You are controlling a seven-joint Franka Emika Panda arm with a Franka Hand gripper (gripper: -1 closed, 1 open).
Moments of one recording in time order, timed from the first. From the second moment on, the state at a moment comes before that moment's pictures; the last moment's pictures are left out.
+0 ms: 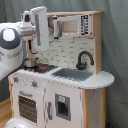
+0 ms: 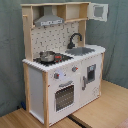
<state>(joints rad) -0.18 -1.37 0.24 -2.51 -0.91 2.35 0.24</state>
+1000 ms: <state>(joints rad) -0.22 -1.24 0.24 -2.50 -0.91 2.46 0.30</state>
